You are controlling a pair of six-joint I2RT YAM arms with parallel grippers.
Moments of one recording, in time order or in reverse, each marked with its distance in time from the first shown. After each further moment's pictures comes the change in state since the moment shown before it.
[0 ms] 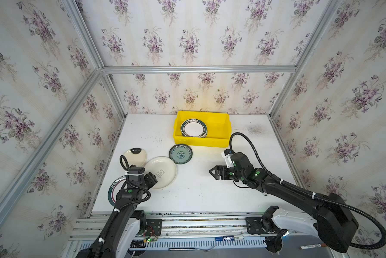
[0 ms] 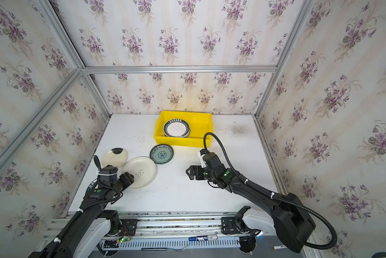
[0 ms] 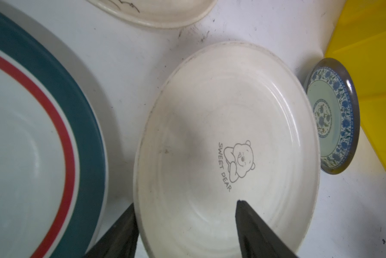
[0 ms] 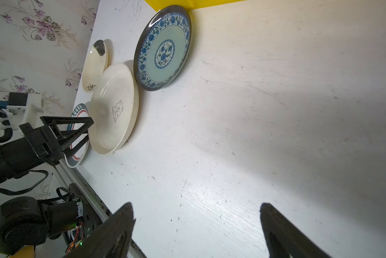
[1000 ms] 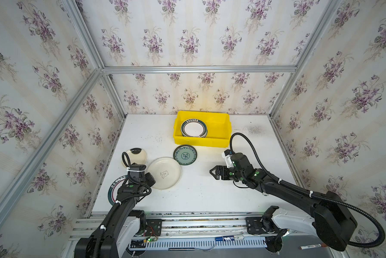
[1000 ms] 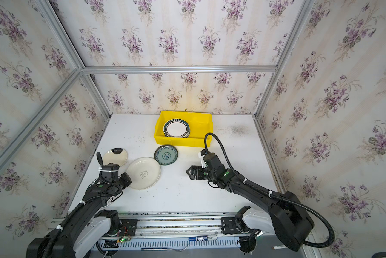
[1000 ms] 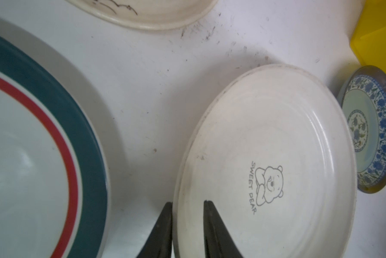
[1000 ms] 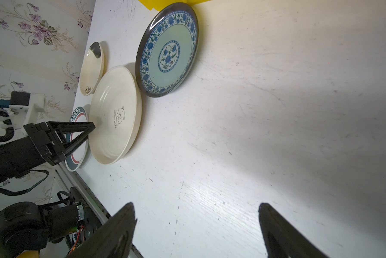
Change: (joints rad) left arm 0.000 0.110 0.035 0.018 -0.027 0.066; right arm -0.013 0.021 -0.022 0.034 -0.011 0.023
